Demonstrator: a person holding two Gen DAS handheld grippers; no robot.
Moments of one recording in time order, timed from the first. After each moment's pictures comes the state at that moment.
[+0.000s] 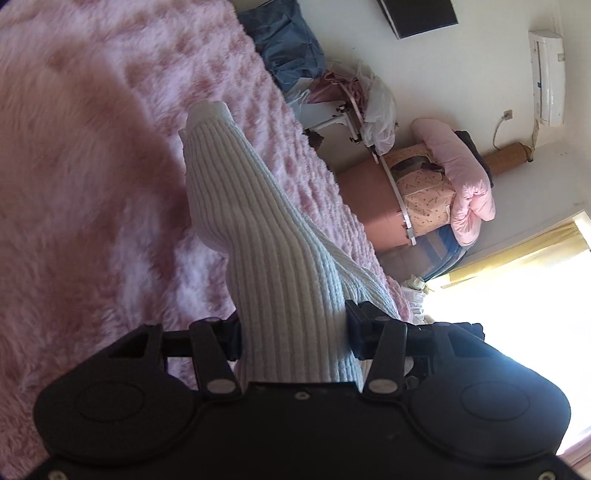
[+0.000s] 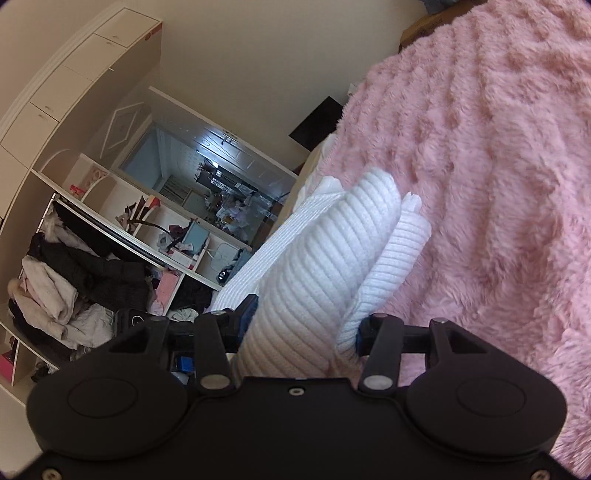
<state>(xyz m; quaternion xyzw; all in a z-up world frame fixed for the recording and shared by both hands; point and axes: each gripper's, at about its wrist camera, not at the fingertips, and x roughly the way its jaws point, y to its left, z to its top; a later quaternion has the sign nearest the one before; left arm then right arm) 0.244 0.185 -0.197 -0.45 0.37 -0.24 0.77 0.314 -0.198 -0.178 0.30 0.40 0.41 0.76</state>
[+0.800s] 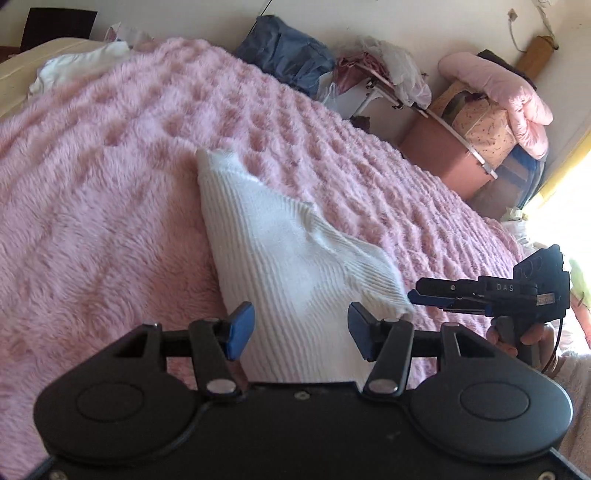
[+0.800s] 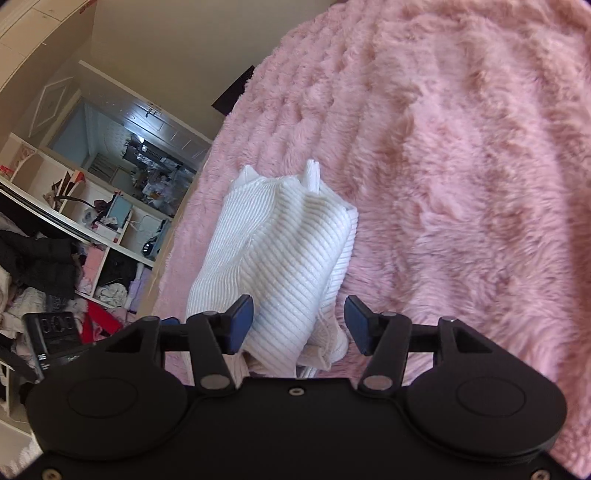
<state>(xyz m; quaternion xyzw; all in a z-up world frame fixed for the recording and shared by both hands) 0.140 0.161 -0.151 -0.22 0.37 -0.16 0.89 0.258 -0.251 -0.197 0.22 0.44 0.31 0.81</state>
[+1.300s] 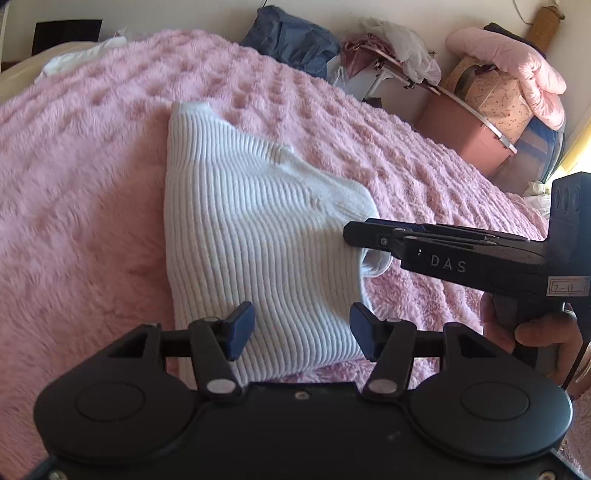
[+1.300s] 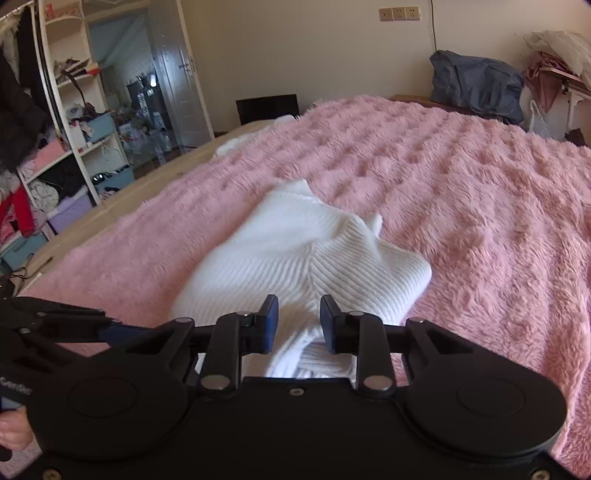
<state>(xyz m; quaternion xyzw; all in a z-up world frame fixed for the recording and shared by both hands) 0.115 0.059 -0.194 -0.18 0.40 -0.11 0.89 0.201 -0.156 -0.184 -0.04 0.33 0.29 0.90</state>
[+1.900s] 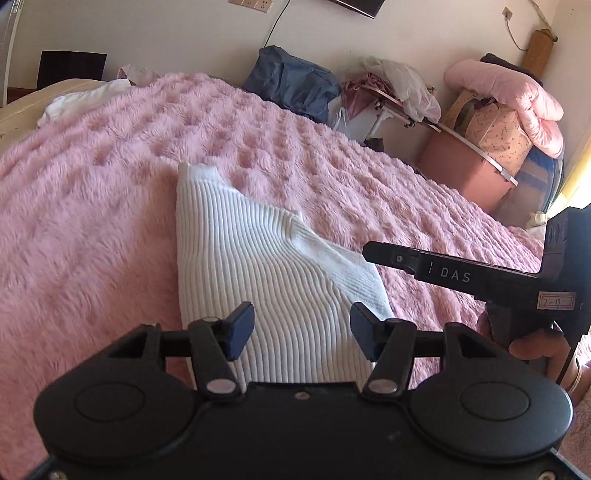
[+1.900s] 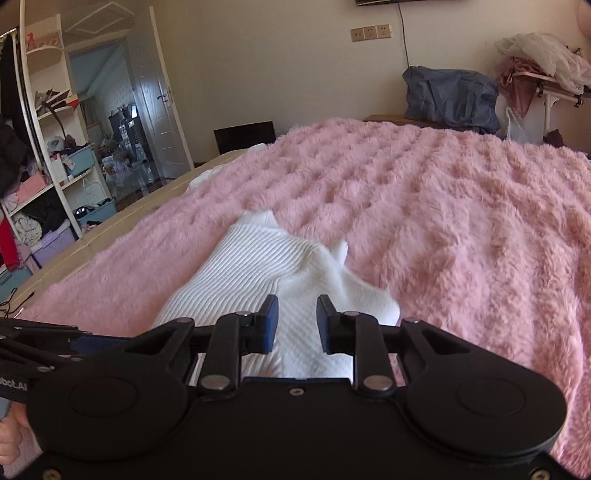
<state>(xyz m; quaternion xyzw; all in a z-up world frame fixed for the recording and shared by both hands) 0.153 0.077 -0.163 -0.18 0.33 -0.10 0.92 0.234 -0.169 -0.169 0.01 0.28 0.27 0.92</state>
